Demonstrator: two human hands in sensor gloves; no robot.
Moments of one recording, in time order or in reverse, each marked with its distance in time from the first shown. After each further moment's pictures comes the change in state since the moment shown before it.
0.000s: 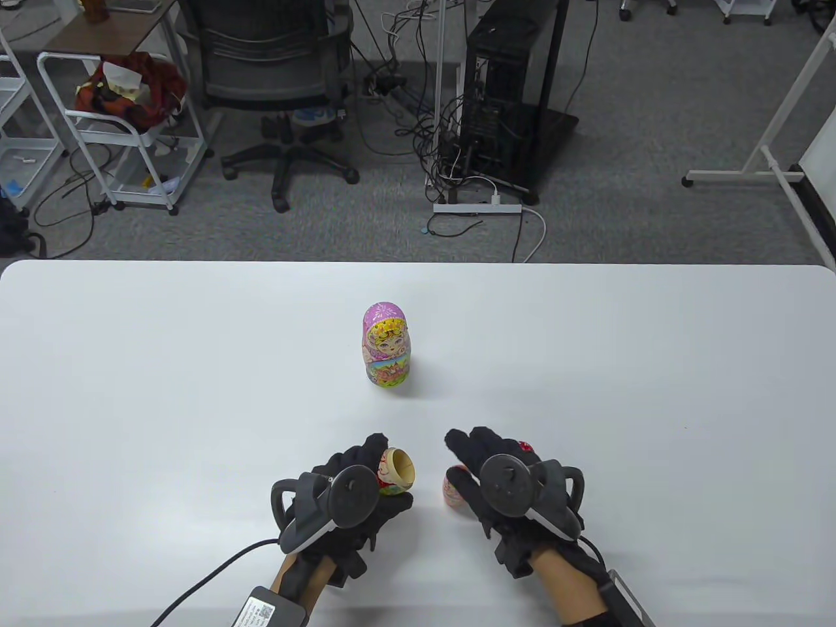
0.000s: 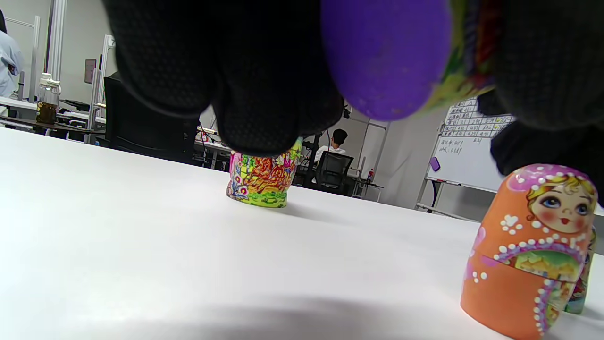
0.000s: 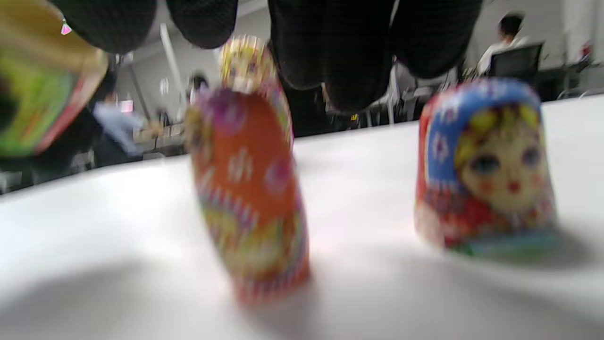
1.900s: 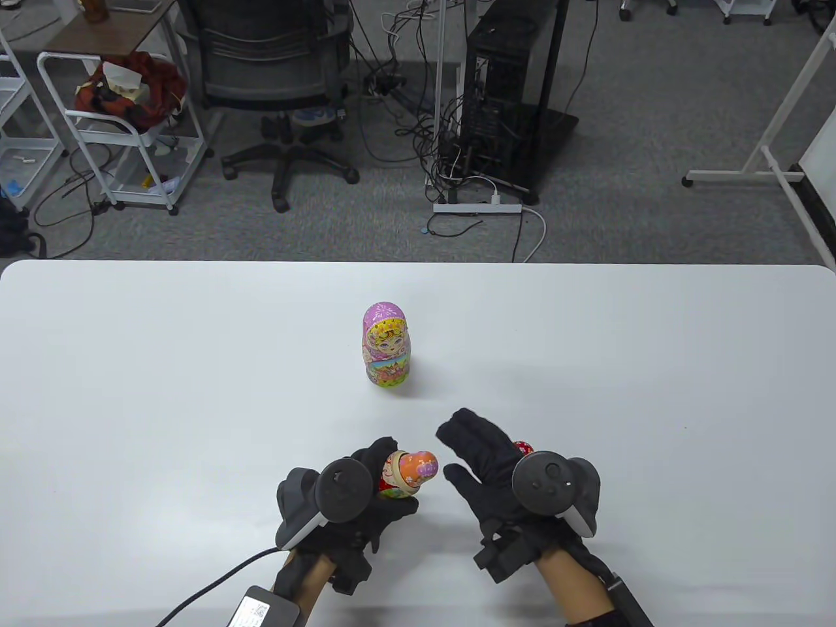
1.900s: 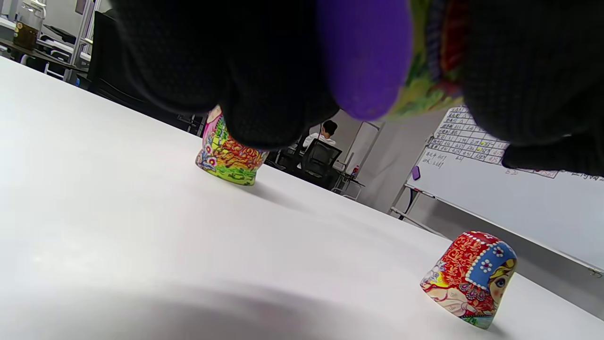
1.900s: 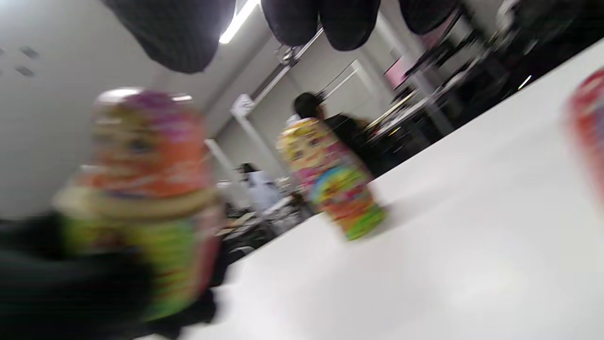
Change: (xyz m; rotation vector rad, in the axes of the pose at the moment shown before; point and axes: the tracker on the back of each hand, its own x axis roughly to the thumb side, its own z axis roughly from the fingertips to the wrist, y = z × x) left_hand -0.002 0.000 -0.001 -0.057 -0.013 0.203; right_hand -0.022 -0.028 0.009 -0.270 0.009 -0.372
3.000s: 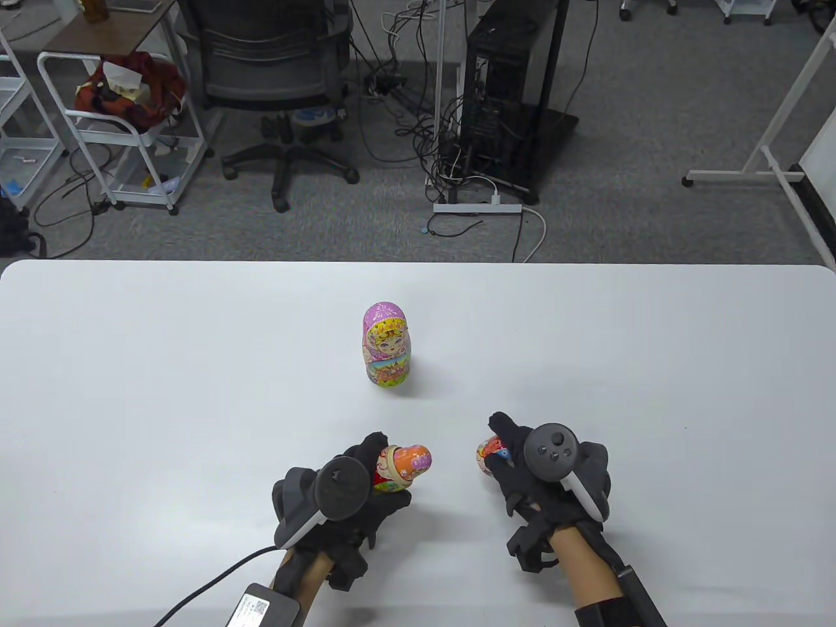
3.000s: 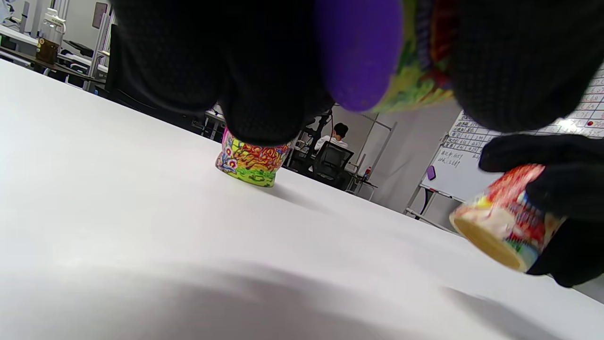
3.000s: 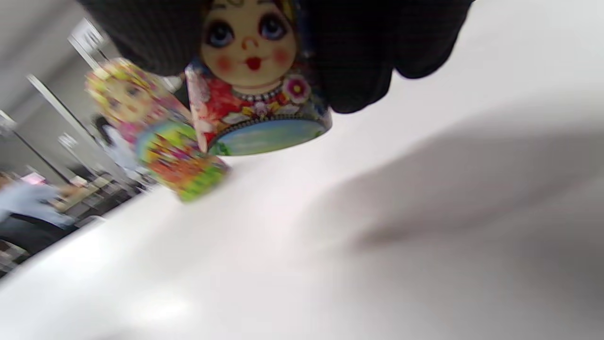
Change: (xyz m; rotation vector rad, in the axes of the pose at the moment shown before) left_hand -0.006 0.000 -0.002 0.009 0.039 -0.027; right_hand -0.050 0.011 -0.010 0.153 0.288 -0.045
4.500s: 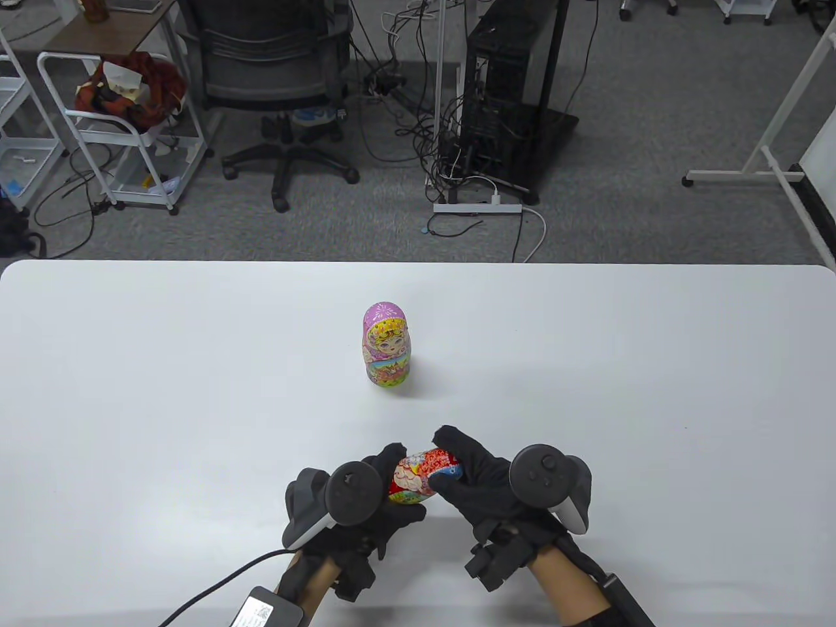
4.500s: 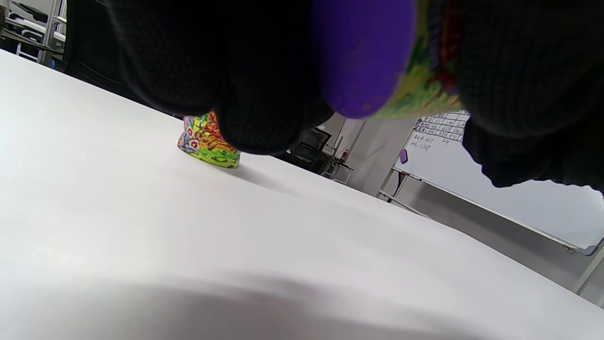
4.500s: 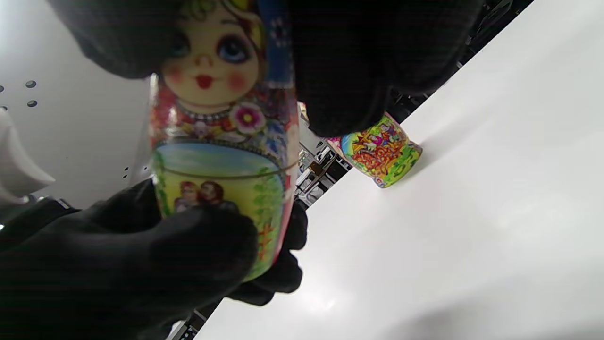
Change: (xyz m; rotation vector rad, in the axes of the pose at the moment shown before) left_hand 0.016 -0.004 0.002 -0.065 -0.083 0.018; right_hand 0.051 0.016 0.023 0.045 -0.340 -0.274
